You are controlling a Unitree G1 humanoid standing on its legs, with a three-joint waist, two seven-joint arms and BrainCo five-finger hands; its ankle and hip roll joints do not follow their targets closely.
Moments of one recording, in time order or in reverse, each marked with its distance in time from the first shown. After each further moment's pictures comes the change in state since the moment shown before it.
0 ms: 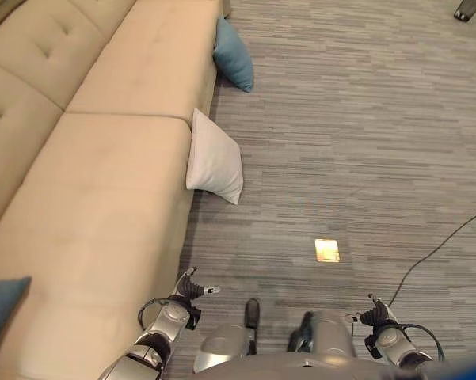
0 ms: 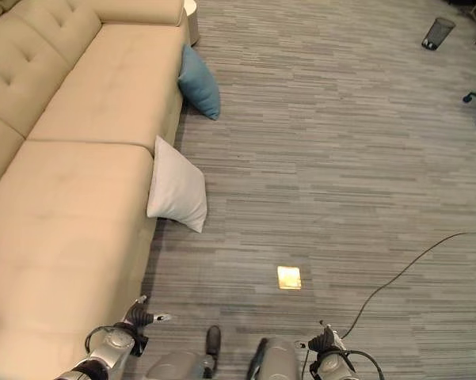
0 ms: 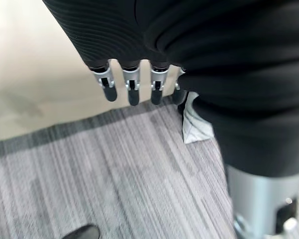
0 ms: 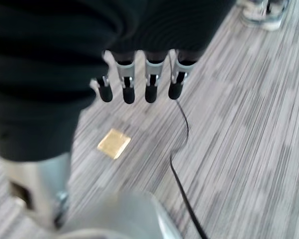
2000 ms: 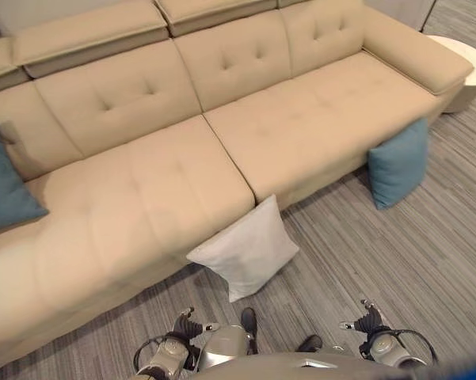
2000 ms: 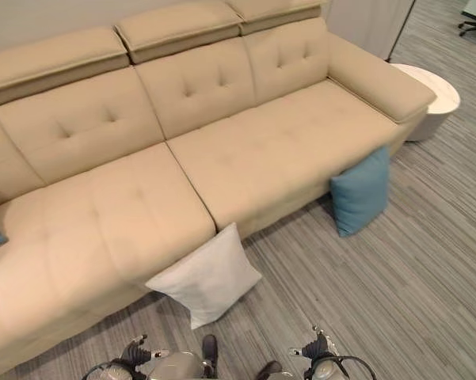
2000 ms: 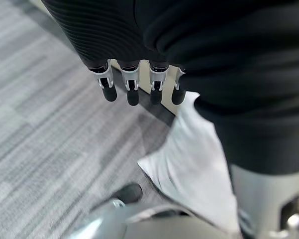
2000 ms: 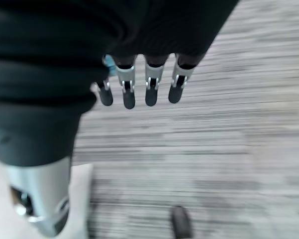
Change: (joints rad) left arm 0.130 -0.038 0.032 0.065 0.001 0.010 -0.023; right arm -0.003 0.019 0.032 0.033 -0.021 -0.021 0.000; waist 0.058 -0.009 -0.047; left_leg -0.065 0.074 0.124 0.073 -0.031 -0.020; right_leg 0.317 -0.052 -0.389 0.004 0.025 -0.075
